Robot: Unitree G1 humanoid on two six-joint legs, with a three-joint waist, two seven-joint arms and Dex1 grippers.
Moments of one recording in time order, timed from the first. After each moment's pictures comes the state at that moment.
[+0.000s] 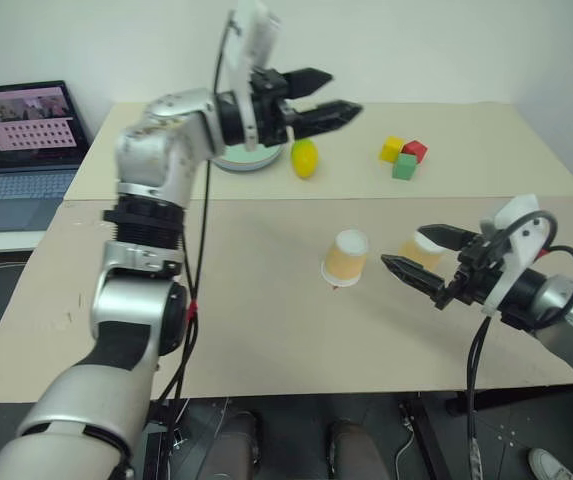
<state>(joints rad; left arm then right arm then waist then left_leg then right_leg) -1.25 0.42 0.09 0.35 -0.42 0.70 -1.02 -0.20 -0.81 -0.30 -0.64 0.82 0.84 0.48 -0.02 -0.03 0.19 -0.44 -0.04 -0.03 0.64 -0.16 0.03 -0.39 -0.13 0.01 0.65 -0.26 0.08</state>
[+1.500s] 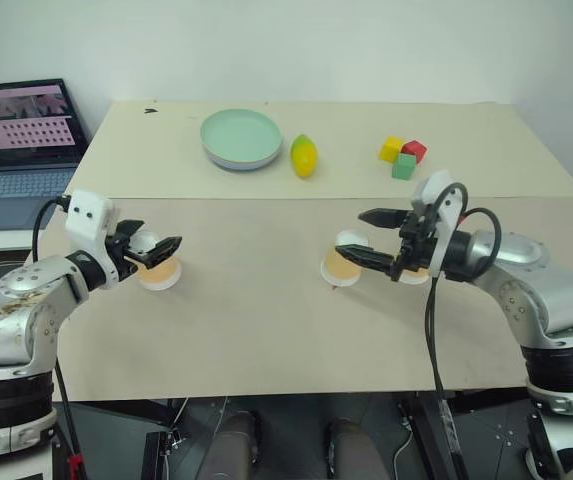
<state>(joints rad) -0.33 0.70 0.30 -0.18 -0.43 0.75 -0.62 -0.54 -0.71 -0.01 -0.25 0.56 0.68 0.81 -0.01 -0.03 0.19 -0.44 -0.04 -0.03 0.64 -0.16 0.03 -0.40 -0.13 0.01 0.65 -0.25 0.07</state>
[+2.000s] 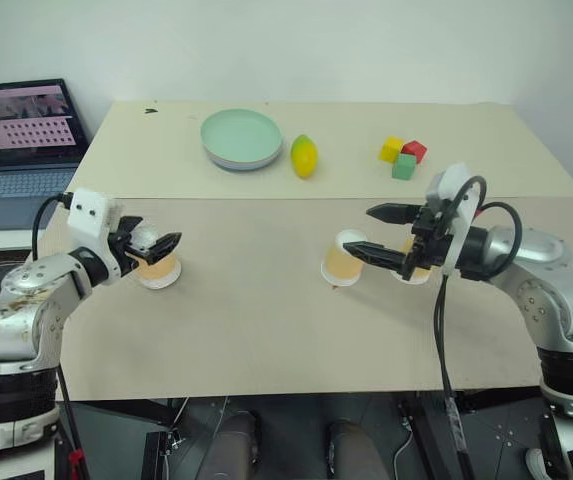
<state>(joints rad) -0.38 0.70 0.29 -0.15 -0.44 0.76 -0.58 -0.53 -0.74 -0.05 -0.29 0.59 0.71 0.83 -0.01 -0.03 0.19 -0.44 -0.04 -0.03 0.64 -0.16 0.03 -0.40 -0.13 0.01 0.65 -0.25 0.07</state>
